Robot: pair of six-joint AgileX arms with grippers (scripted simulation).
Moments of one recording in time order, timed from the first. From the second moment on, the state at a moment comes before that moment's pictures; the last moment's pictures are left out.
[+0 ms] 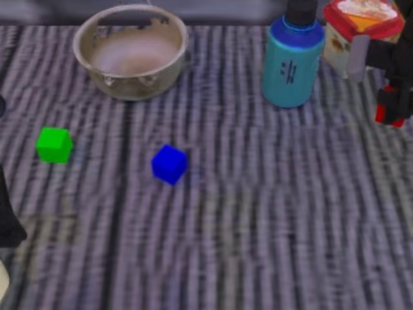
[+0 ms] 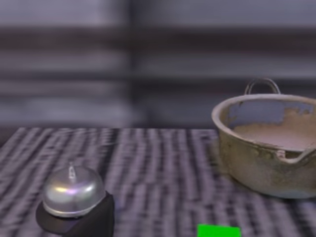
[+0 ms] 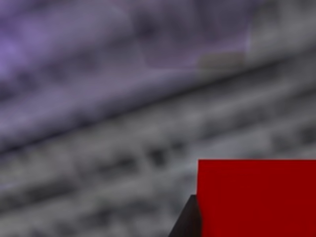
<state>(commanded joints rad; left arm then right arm) 0.00 0.00 0.00 0.00 0.00 0.00 0.10 2.34 2.05 -1.28 0.00 -1.12</state>
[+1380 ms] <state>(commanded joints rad) 0.00 0.00 0.00 0.00 0.00 0.00 0.99 2.41 2.26 -1.42 0.00 -0.58</state>
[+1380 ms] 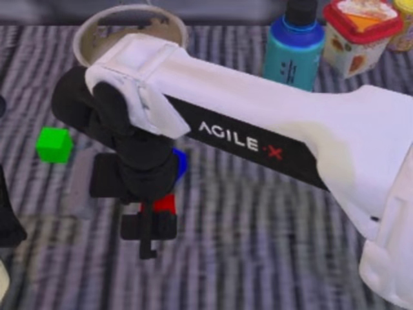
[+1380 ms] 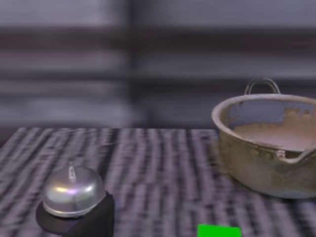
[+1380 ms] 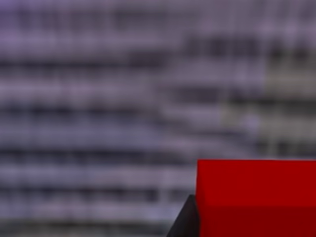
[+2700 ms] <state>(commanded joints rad) 0.00 0.00 0.00 0.00 0.00 0.00 0.99 2.42 2.00 -1.15 0.00 -0.57</state>
